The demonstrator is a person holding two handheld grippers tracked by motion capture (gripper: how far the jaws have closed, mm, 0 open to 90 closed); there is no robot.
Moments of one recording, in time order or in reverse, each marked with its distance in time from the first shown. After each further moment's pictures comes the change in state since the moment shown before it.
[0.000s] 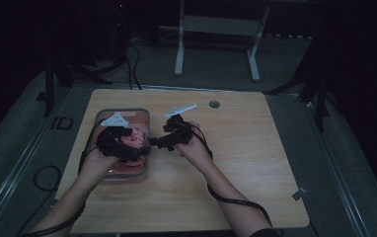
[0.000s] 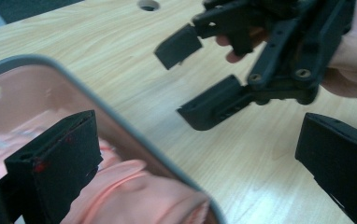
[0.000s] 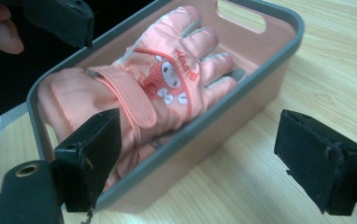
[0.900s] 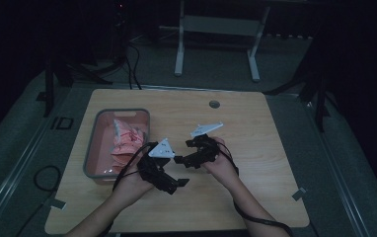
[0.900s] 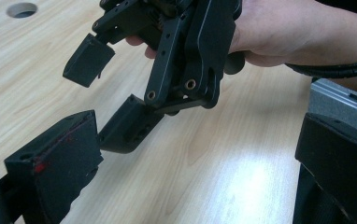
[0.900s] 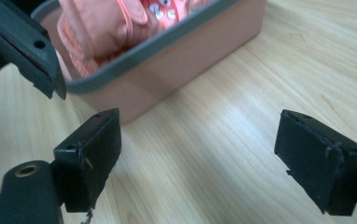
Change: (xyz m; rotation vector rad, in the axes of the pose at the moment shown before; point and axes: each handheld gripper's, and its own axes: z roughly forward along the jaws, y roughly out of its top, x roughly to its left) left arm -0.099 -0.003 0.058 0.059 -0.175 0.230; right arm -0.013 -0.072 -0.054 0.023 -0.014 -0.061
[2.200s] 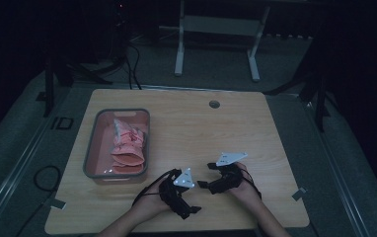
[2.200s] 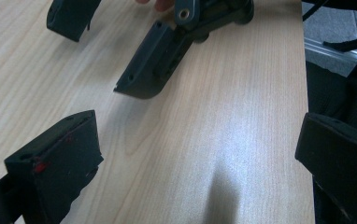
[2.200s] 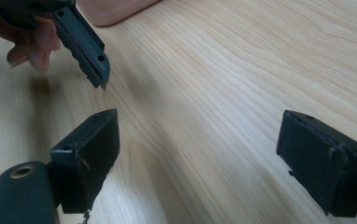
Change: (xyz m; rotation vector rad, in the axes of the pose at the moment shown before) left arm -0.025 -0.051 0.086 0.092 -0.144 0.117; right arm -0.021 -0.110 -0.023 -0.016 0.004 -0.041
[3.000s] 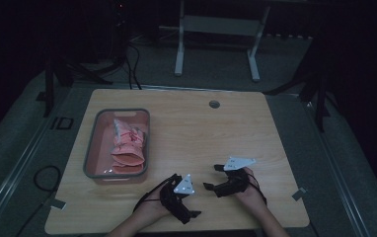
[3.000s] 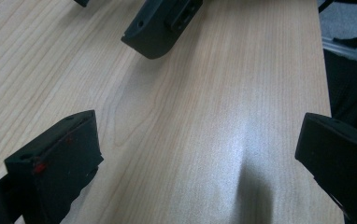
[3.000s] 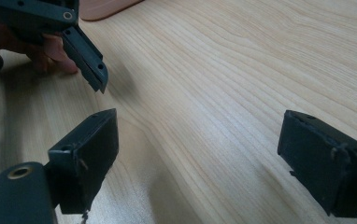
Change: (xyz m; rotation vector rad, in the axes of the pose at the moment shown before) left arm -0.005 -0.017 0.015 -0.020 0.027 0.019; right arm -0.002 -0.020 -0.012 -0.050 -0.048 -0.004
